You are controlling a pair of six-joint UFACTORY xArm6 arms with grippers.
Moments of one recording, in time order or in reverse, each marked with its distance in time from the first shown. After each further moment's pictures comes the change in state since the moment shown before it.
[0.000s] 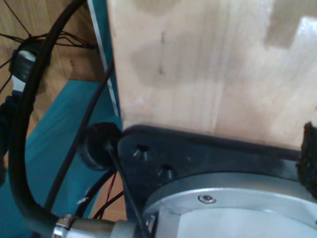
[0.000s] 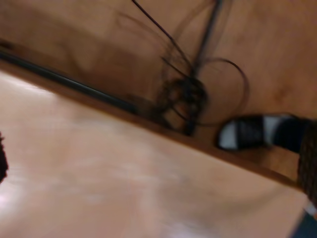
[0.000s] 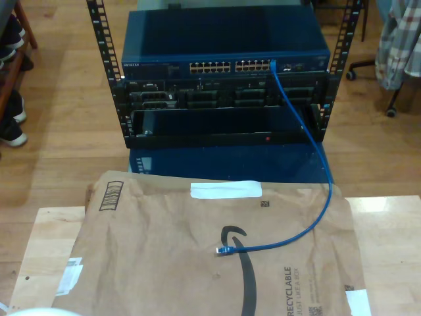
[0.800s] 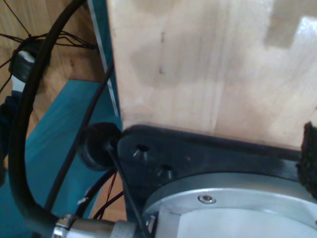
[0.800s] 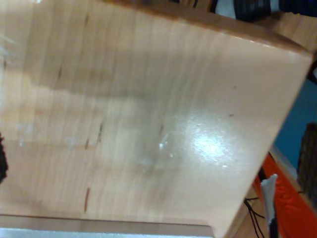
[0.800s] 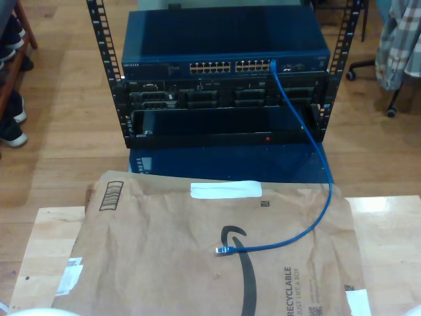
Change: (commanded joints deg) left arm 0.0 0.0 0.0 0.0 0.0 0.0; right arm -14.7 11.0 9.3 0.4 -7.5 -4.2
